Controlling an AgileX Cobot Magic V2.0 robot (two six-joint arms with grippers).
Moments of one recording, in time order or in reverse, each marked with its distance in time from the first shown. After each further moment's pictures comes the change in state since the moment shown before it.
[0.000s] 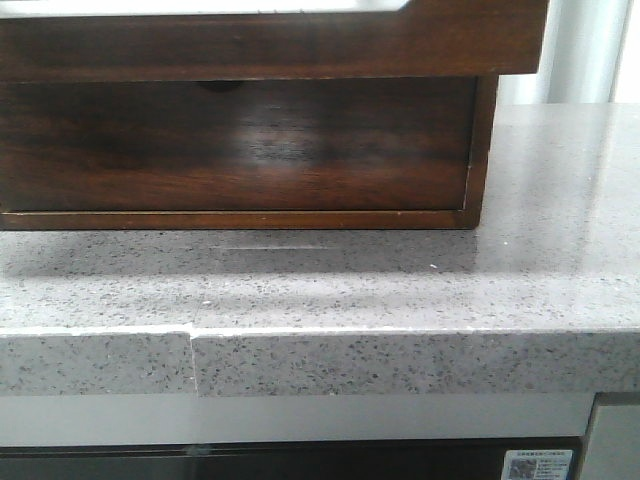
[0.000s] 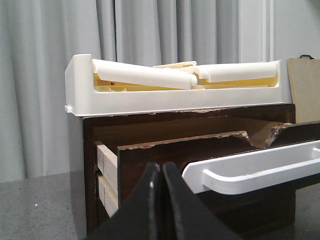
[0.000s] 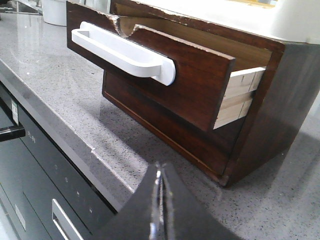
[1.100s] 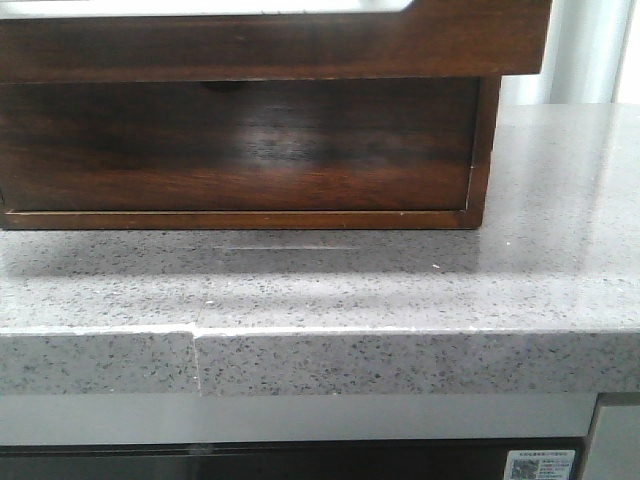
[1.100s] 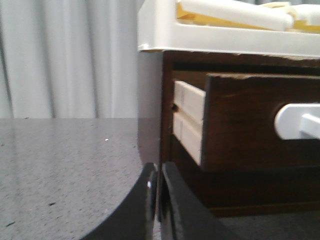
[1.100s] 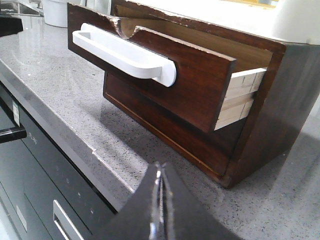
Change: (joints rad) left arm 0.224 0.000 0.088 -0.699 0.087 0.630; right arm 0.000 0.000 0.000 0.000 0.000 0.006
